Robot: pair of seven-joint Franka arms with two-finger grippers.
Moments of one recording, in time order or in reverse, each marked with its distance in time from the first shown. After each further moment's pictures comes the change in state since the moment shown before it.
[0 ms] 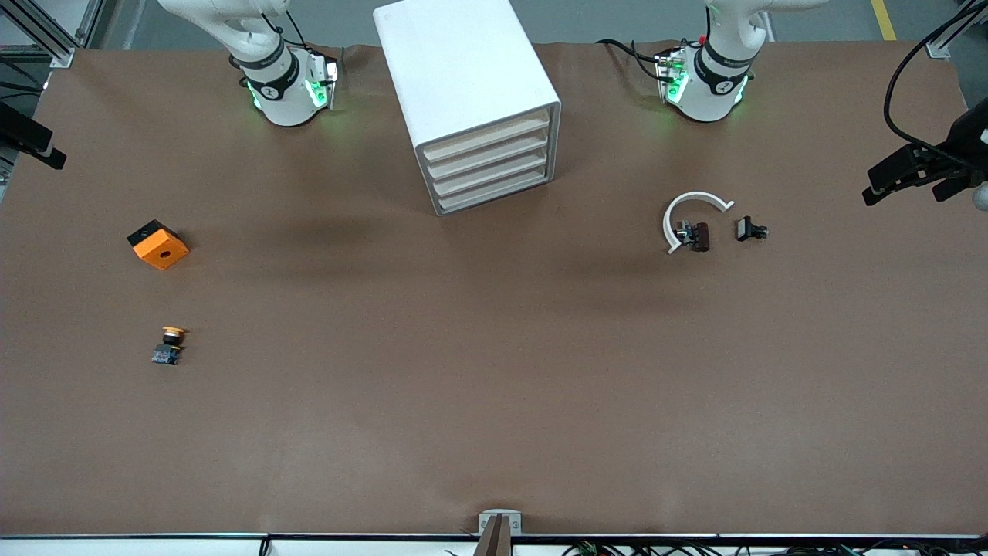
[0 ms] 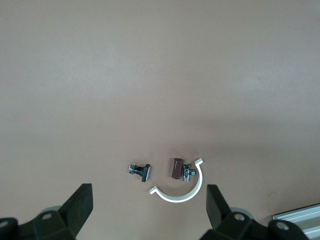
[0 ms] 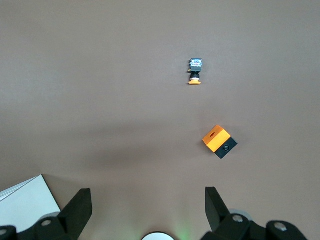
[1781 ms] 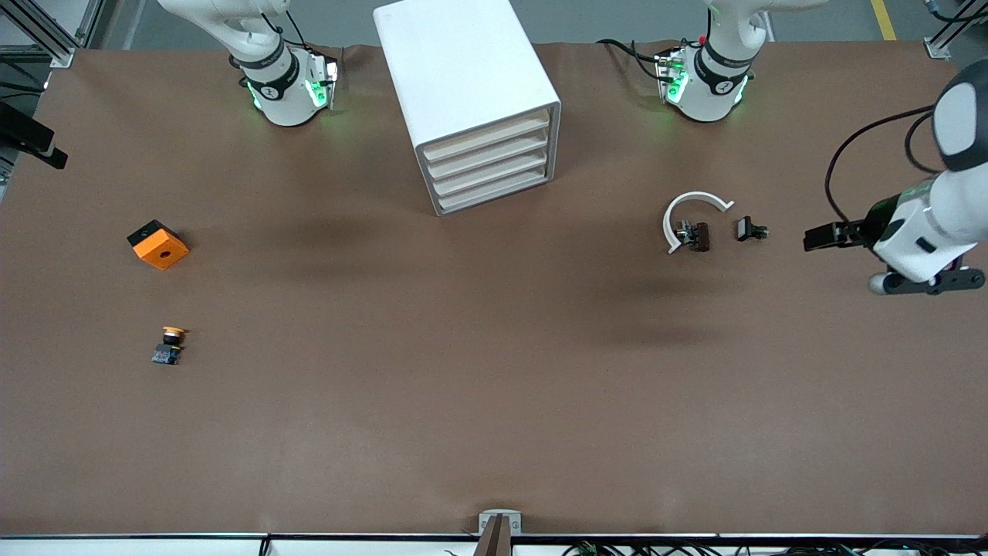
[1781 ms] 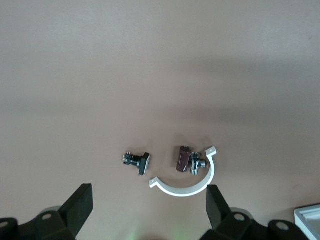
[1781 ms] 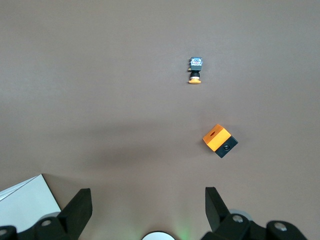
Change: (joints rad) left arm -0.005 0.230 -0.002 -0.088 0.000 0.072 0.000; right arm 0.000 -0.003 0.000 -0.007 0.000 0.000 0.001
